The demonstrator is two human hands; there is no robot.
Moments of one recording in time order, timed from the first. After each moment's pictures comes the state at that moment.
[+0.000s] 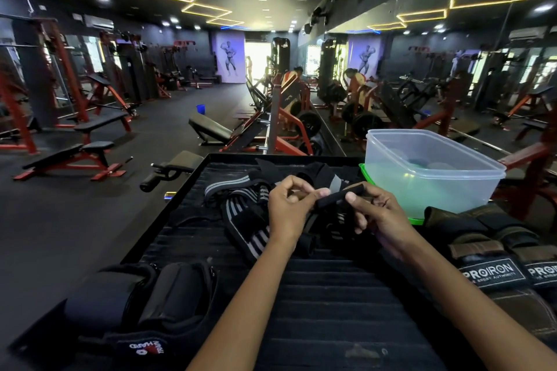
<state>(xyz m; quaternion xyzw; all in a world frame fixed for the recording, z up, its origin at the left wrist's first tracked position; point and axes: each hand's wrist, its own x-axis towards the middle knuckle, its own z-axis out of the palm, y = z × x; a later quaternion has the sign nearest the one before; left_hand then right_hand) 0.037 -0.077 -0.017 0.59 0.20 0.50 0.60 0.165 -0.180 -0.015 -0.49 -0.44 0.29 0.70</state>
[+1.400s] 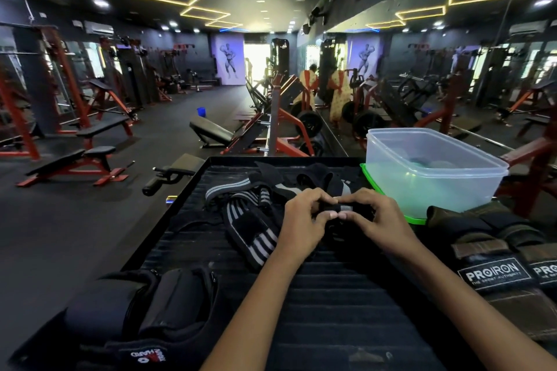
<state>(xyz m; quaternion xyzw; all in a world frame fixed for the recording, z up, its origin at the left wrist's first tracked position) 0.037 -0.086 -0.023 0.81 0.18 0.42 0.38 0.180 -0.179 -0.026 -0.64 -0.59 -0.02 0.48</state>
